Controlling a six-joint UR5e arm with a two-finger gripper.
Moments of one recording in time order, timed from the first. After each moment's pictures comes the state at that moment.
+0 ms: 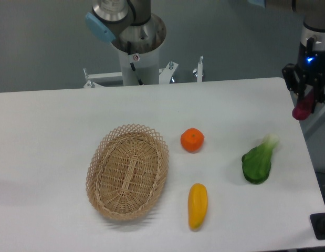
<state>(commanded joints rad) 2.88 -1.85 -1.36 -1.17 1.43 1.64</state>
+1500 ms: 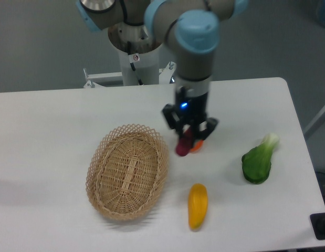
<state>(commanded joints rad) 2.37 -1.79 -1.79 -0.88 1.43 0.72</state>
